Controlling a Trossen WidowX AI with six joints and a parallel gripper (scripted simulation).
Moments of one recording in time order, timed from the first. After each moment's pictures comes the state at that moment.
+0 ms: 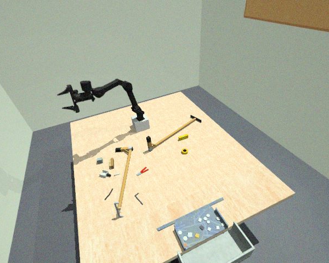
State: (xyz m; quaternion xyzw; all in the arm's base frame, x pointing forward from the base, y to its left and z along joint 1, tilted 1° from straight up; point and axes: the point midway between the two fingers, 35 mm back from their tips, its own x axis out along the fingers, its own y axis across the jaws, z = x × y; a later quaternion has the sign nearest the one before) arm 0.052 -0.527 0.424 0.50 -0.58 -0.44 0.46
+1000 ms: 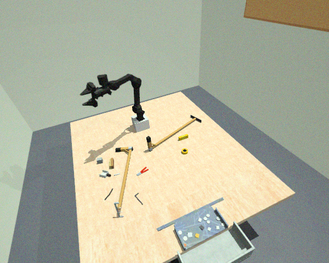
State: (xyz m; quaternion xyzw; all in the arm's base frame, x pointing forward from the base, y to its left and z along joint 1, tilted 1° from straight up) arm 0.139 -0.408 0.432 0.44 -0.36 -0.50 0.65
